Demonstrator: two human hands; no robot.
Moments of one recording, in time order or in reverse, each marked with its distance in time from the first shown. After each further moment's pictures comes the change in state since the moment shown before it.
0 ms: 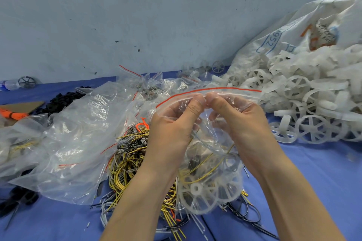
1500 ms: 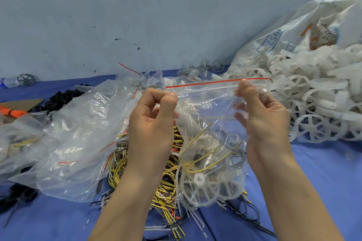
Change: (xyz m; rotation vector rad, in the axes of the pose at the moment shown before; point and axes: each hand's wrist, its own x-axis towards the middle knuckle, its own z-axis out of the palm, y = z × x) left_hand 0.001 -0.005 -0.027 0.162 0.164 0.204; right_hand 0.008 0.005 -0.011 0.155 0.432 -0.057
